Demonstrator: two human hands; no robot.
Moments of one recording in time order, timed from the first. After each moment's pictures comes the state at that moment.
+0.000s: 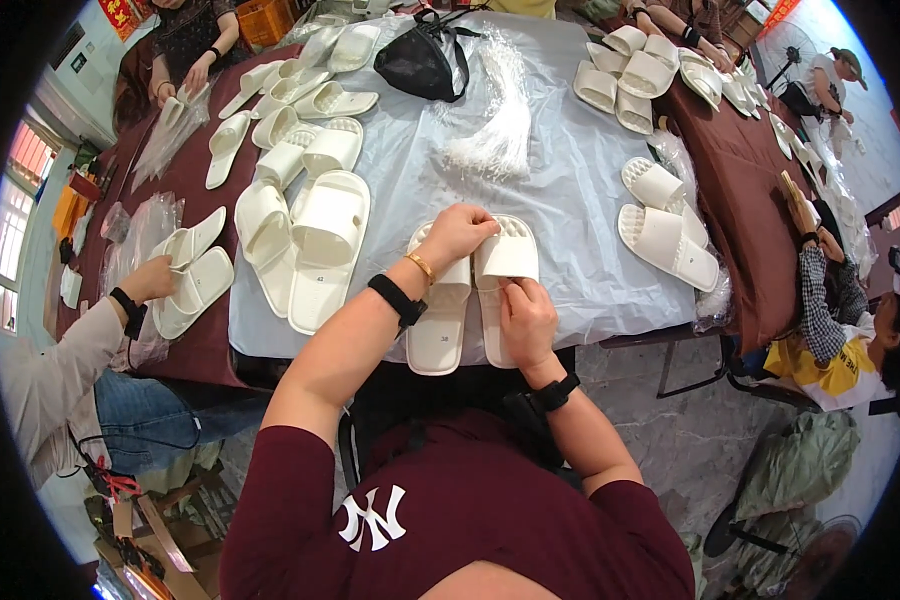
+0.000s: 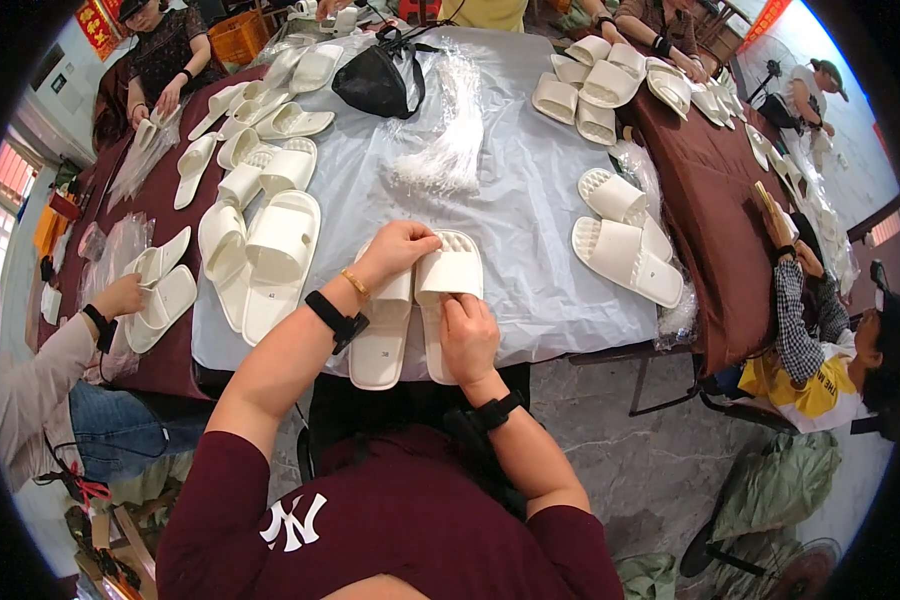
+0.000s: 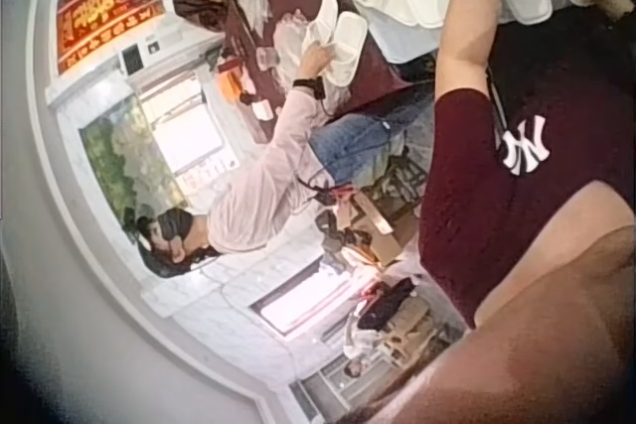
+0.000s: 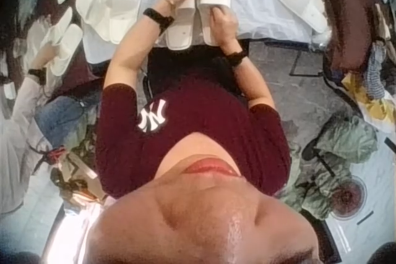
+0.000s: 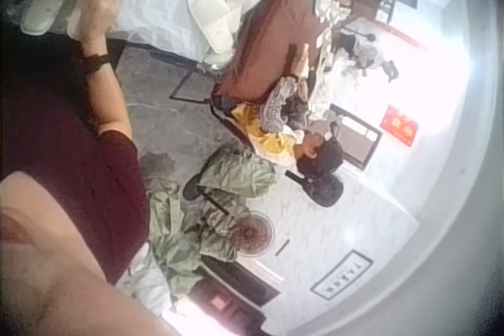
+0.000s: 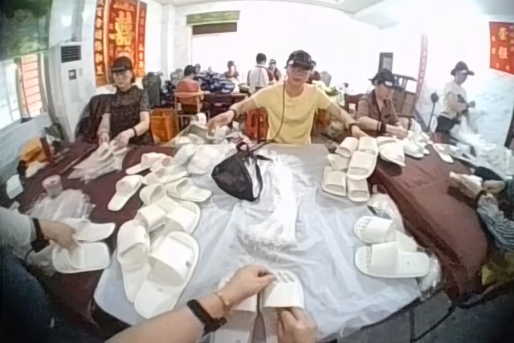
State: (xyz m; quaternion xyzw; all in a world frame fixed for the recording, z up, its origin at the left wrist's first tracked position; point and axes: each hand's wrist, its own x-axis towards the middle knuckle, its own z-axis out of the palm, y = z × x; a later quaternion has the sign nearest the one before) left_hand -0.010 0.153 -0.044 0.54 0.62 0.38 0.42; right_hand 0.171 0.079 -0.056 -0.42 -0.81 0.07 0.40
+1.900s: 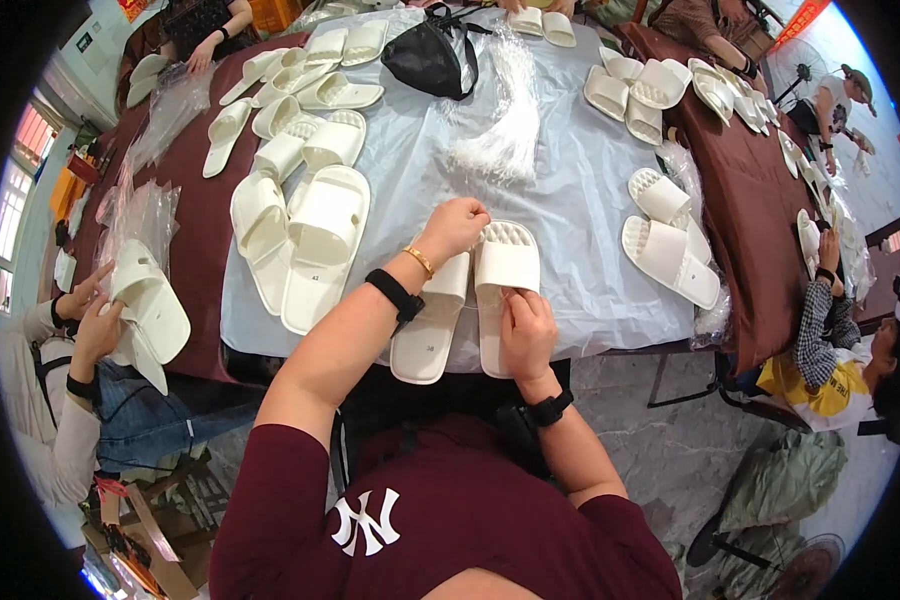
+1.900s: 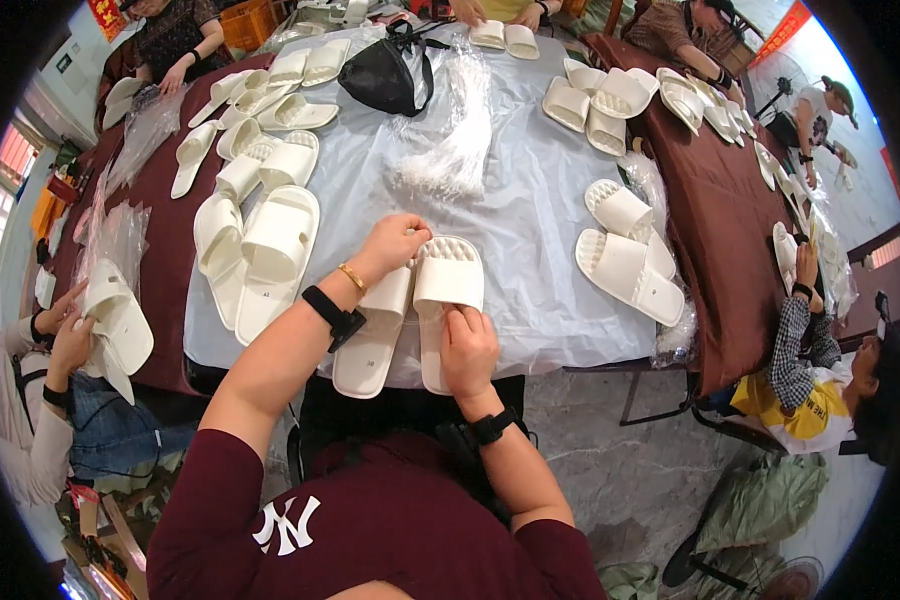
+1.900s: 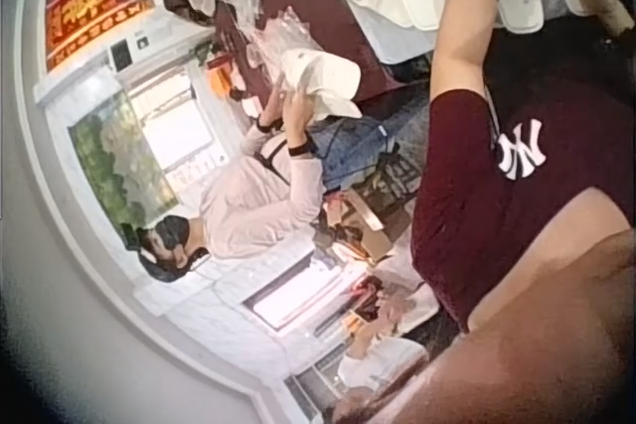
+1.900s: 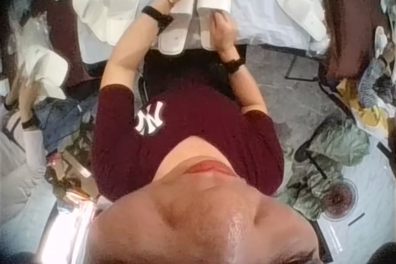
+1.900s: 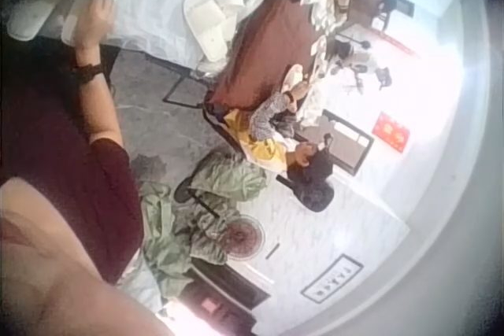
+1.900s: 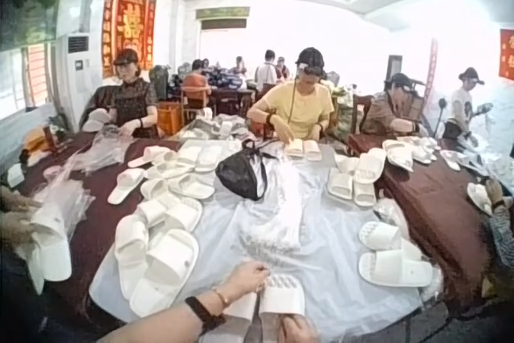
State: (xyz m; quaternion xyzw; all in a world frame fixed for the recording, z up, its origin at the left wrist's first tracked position) left_hand -0.021 0.166 -0.046 0.52 0.66 0.38 0.39; right_hand 0.172 0.078 -0.056 -0.44 -0.79 0.10 0.41
